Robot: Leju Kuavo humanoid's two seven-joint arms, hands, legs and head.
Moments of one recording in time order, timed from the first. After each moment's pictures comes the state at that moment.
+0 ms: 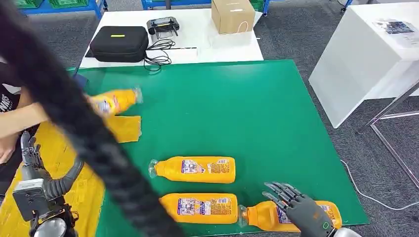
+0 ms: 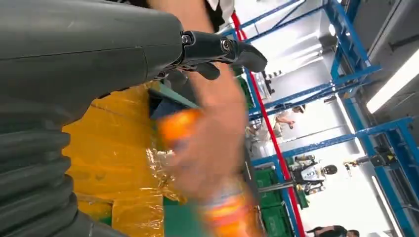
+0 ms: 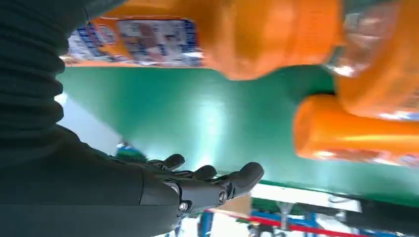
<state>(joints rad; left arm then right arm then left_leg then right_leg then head) 0.00 -0.08 0.18 -1.54 -0.22 0.29 -0.61 0.47 -0.78 0.37 -1.98 0.92 -0.23 0.01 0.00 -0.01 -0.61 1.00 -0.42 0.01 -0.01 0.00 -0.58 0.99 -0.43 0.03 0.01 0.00</state>
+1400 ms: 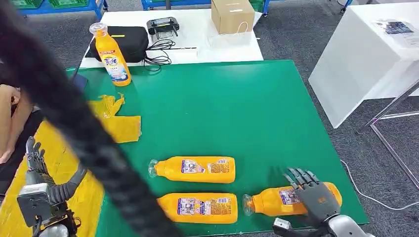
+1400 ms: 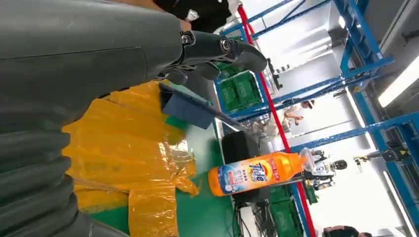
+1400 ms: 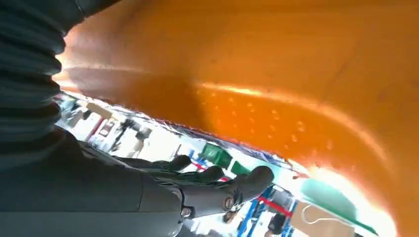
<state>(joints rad) 0.05 -0.11 0.17 -1.58 -0.24 0.28 -0.59 0.36 -0.61 0.24 -1.72 1.27 -0.16 0.19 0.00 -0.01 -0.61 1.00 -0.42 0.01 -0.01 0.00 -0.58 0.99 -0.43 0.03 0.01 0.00</state>
